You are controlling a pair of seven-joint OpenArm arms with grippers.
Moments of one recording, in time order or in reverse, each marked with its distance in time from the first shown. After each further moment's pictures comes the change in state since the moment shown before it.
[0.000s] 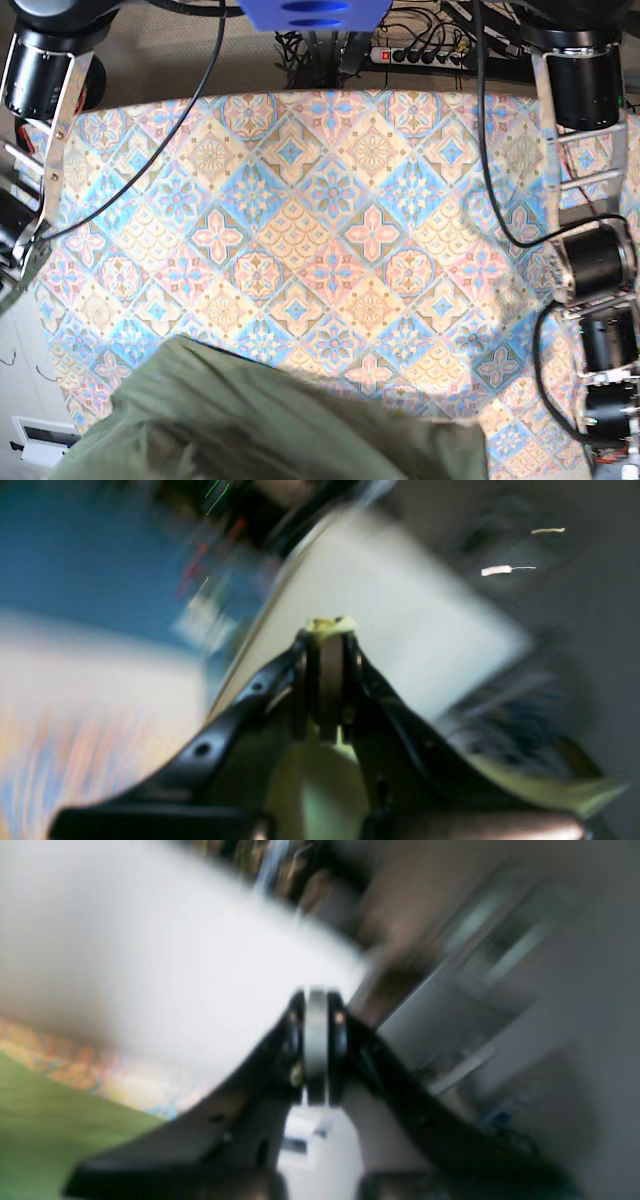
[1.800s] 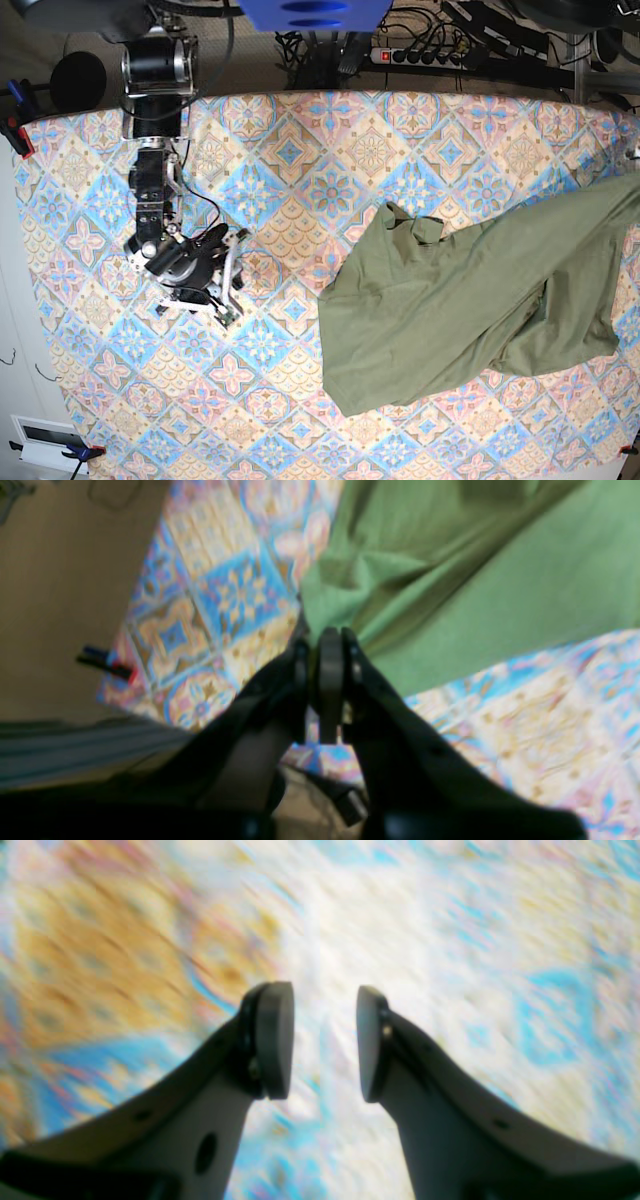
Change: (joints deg) left arm 106.0 -15.8 -50.4 49.8 15.2 -0.9 8.5; right arm -50.7 -24.9 -12.6 11.0 -0.9 0.9 -11.8
